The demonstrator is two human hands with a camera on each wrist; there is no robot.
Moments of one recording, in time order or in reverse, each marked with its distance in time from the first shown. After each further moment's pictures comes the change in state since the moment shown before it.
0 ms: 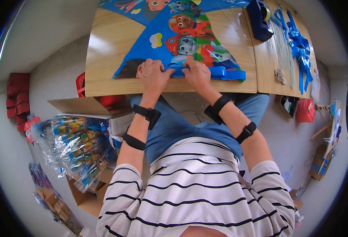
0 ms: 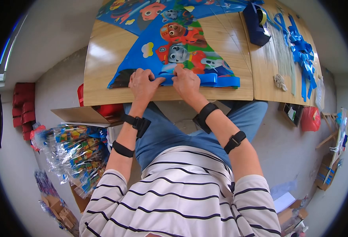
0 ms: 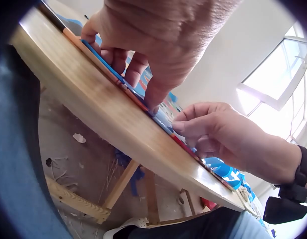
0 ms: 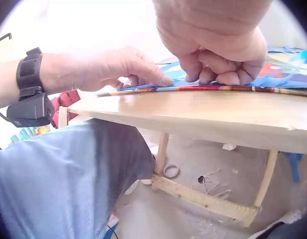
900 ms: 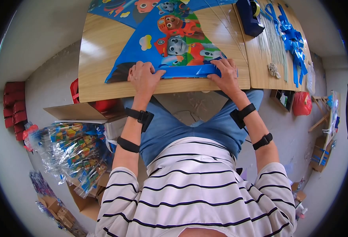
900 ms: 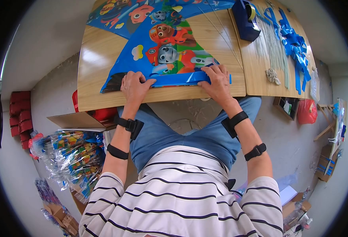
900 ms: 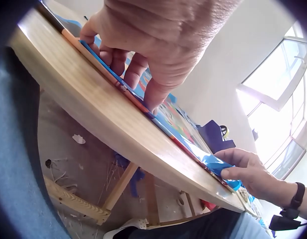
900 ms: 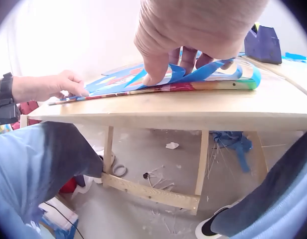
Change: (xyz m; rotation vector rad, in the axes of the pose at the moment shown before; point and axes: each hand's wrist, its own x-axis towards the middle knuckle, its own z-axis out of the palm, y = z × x) left_hand 0.003 0.002 -0.003 0.020 -0.094 -0.040; right_hand -0.028 0.090 -0.110 -0.170 0.032 -0.171
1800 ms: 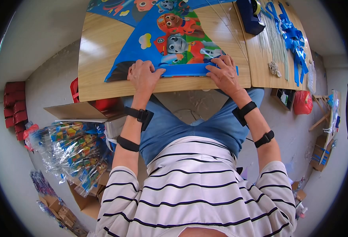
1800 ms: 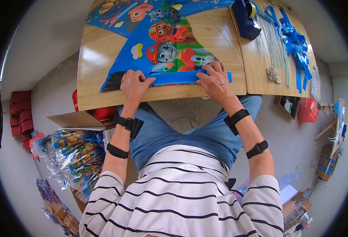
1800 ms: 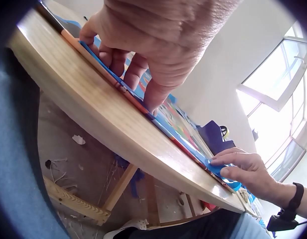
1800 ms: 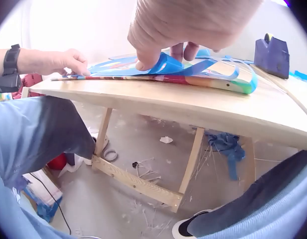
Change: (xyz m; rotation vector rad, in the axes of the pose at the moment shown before) left_hand 0.000 0.001 -0.001 -0.012 0.015 0.012; right_hand 0.004 -0.003 -0.006 -0.128 -0.028 -0.281
